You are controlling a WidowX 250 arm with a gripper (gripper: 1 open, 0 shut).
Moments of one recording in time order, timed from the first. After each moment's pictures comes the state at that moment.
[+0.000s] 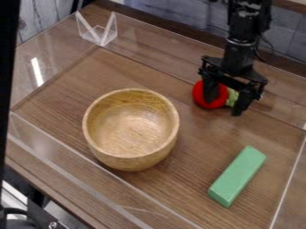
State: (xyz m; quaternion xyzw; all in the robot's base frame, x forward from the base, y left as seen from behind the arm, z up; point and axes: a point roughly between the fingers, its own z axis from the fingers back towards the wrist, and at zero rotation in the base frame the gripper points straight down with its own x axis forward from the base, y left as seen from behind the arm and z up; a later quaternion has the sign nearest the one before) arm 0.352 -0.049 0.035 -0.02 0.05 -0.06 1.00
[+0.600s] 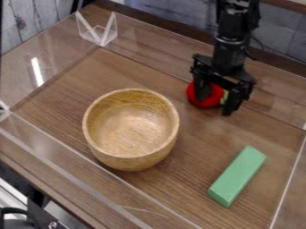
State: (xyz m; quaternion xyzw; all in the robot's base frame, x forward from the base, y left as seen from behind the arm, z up) arm 0.339 -0.051 0.037 -0.02 0.06 -0.10 0.99
